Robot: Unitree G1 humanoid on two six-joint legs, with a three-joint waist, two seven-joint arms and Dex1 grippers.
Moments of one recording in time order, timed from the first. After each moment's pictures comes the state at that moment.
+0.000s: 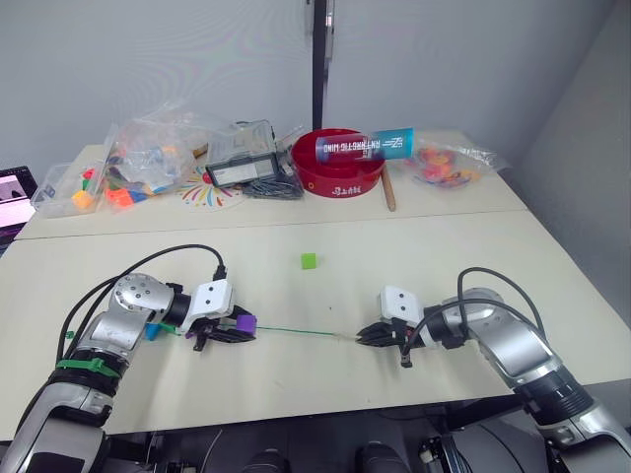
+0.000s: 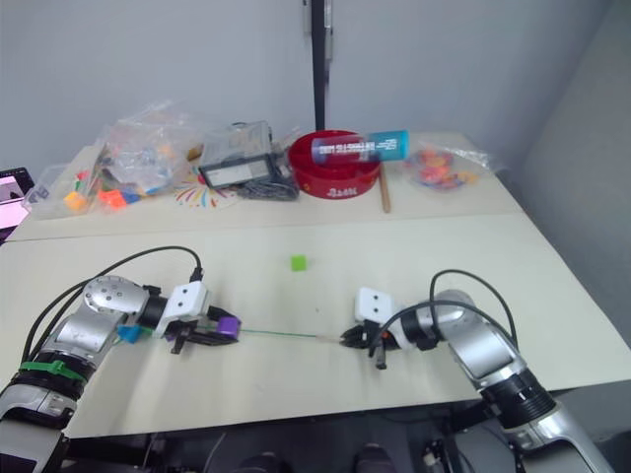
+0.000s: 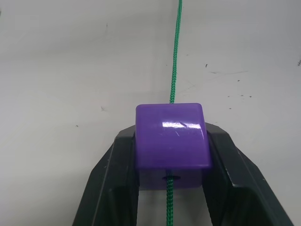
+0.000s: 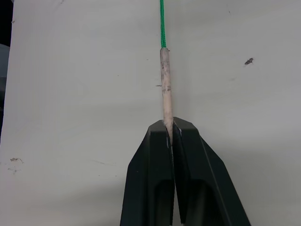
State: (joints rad) left arm -0.53 0.78 -0.22 0.44 -0.15 -0.14 -1.44; right arm -0.46 -0.69 0.34 -0.08 0.16 0.40 1.20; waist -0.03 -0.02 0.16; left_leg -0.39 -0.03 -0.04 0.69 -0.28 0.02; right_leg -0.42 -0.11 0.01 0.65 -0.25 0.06
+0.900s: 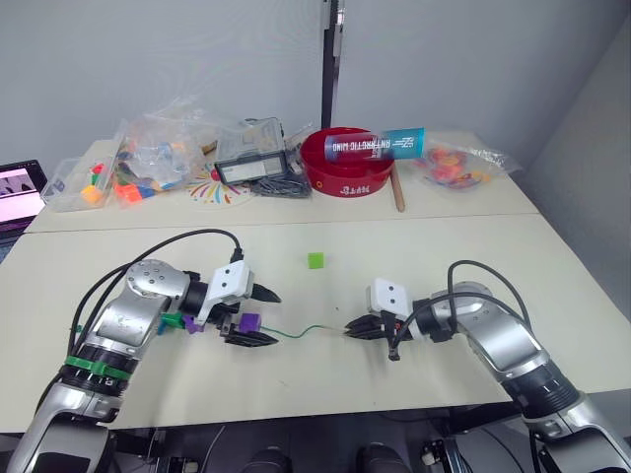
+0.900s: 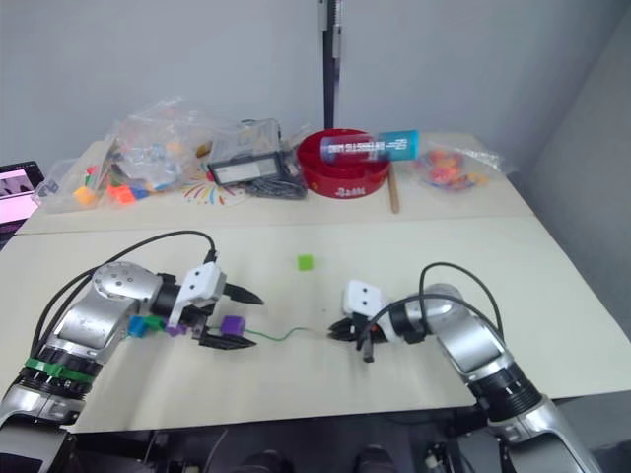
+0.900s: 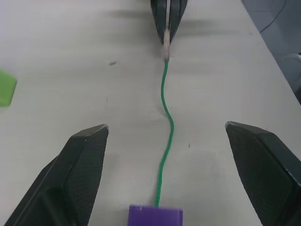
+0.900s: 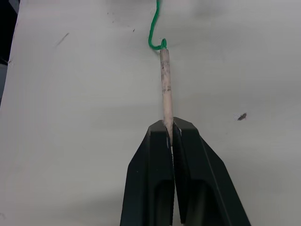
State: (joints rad) left arm -0.53 0.70 -0.19 0.09 -0.24 0.21 -1.40; right arm -0.51 -0.62 0.35 -0.11 0.16 0.46 1.17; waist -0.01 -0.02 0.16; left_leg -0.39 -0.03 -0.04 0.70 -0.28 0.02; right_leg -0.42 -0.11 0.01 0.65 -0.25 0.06
